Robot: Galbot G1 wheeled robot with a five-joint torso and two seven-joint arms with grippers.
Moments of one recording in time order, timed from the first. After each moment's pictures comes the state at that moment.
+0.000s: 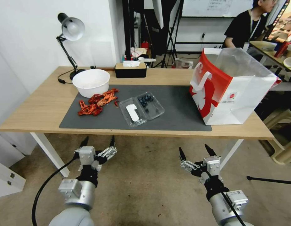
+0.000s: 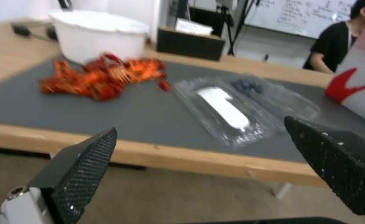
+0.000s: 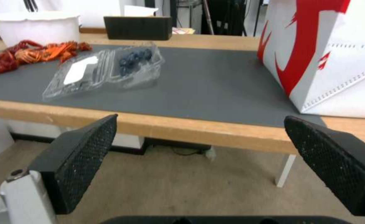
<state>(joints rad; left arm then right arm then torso) 1.70 -1.40 -0.35 -2.37 -0.32 0.21 -0.23 -1.83 1.56 0.54 2.35 0.00 -0.12 -0.16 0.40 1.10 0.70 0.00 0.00</state>
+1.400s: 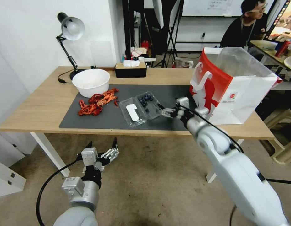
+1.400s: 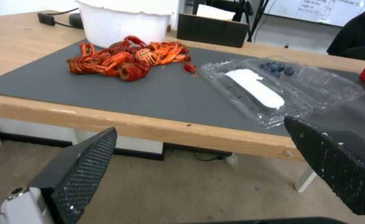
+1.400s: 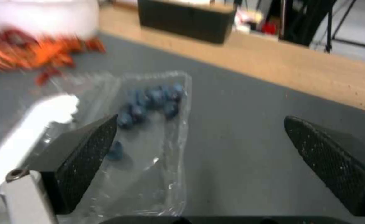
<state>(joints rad) 1.74 -1.44 -0.42 -2.32 -0.28 0.16 -0.20 -0.71 1.10 0.08 1.79 0.50 -0.61 0.05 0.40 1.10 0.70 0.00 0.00</state>
